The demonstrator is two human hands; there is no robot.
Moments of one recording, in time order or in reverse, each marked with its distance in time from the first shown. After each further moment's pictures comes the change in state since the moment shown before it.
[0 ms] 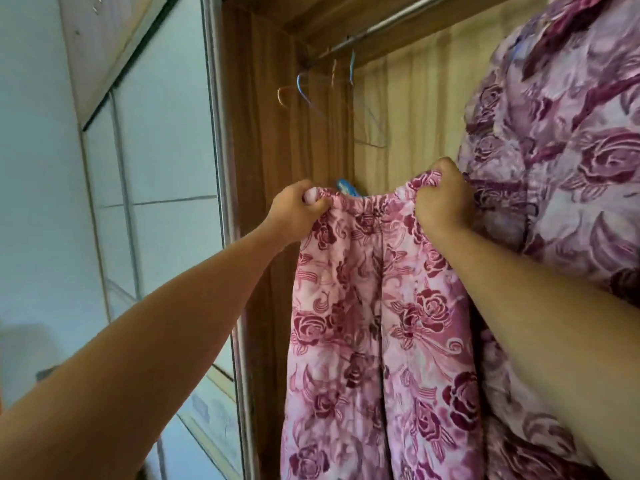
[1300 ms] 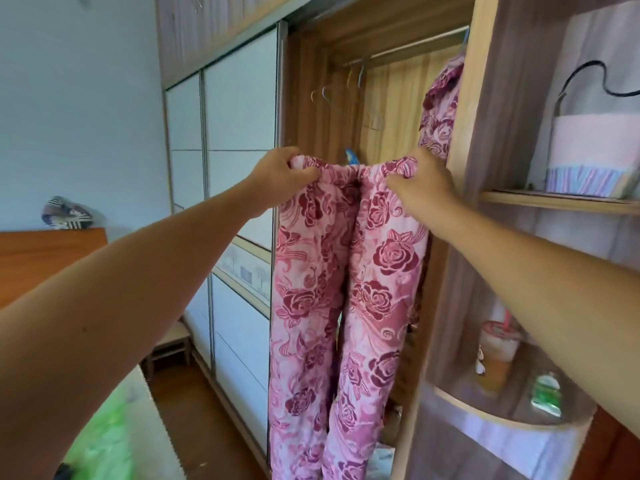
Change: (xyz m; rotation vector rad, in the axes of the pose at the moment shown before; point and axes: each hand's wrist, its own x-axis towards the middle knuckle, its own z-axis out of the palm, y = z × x) left_hand -0.371 0.293 -0.194 -0.123 -0.054 -0.210; right_hand -0.187 -0.130 -0.431 0.057 -0.517 -0.162
